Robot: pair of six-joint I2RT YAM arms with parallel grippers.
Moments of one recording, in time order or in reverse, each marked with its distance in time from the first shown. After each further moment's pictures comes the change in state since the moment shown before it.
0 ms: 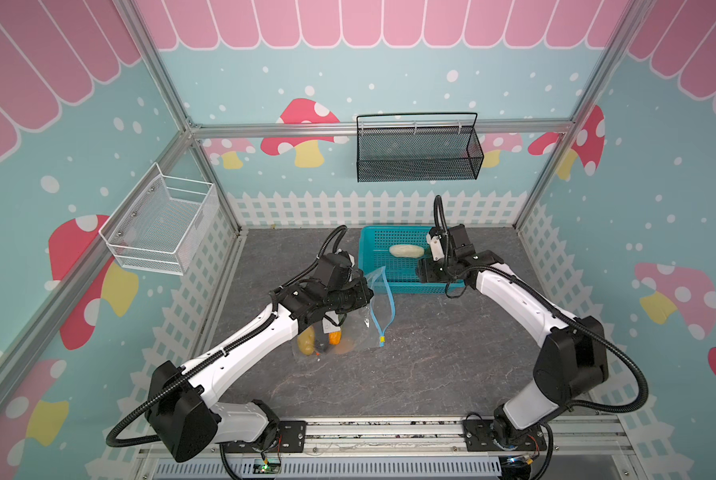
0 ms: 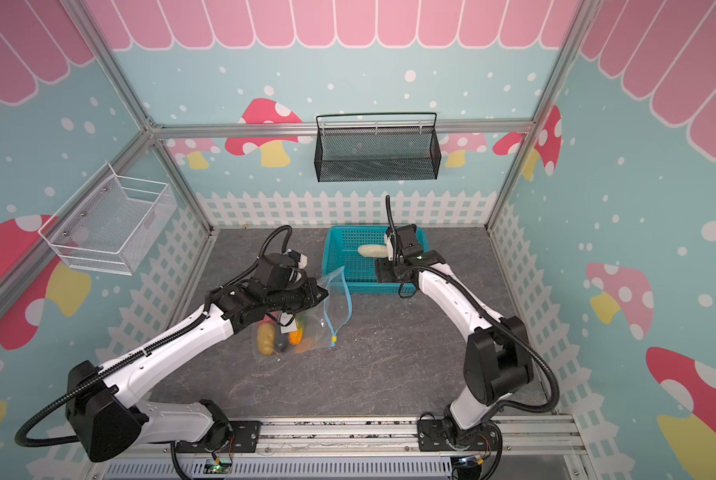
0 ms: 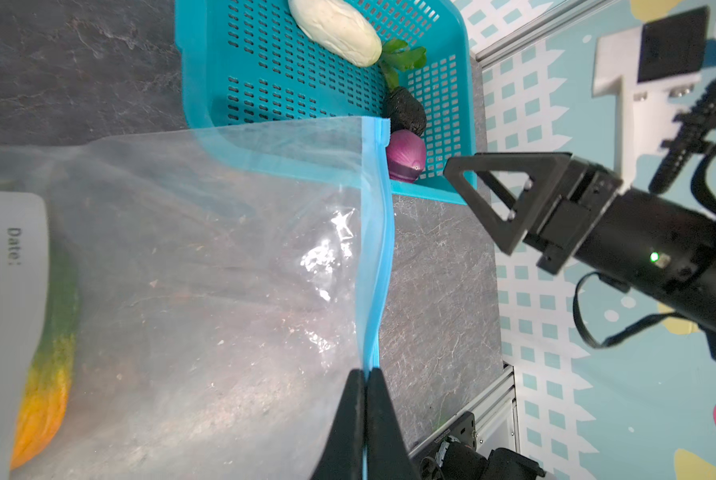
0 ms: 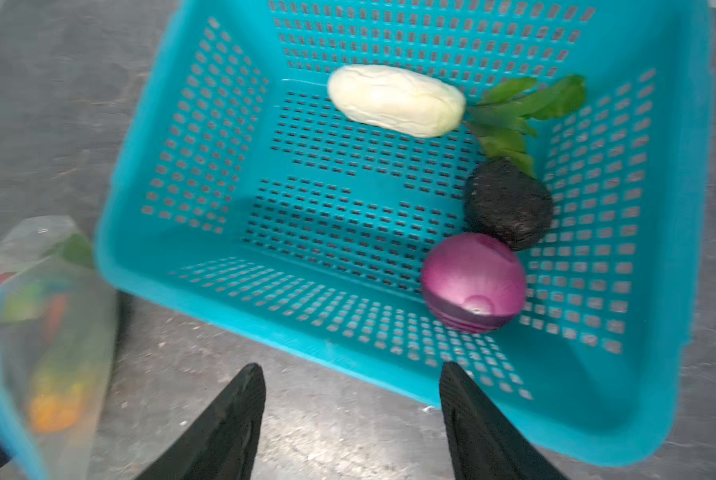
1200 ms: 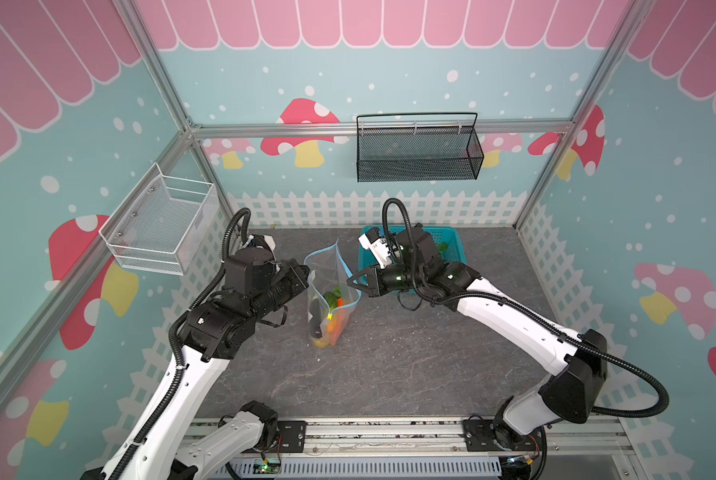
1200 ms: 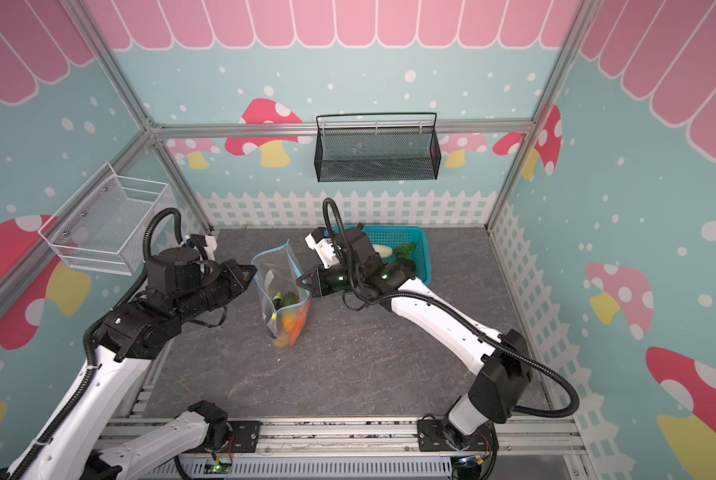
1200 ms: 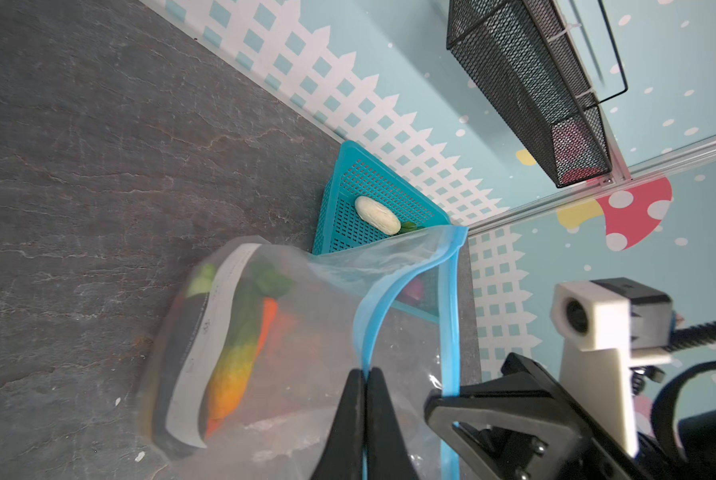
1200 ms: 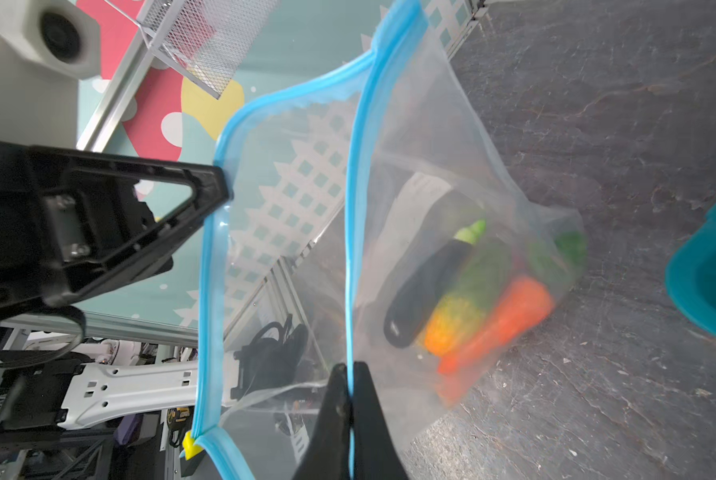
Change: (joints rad) left arm 0.241 -0.344 0.169 -0.323 -0.170 0.019; right arm 0.411 -0.116 0.031 0.276 -0.524 0.349
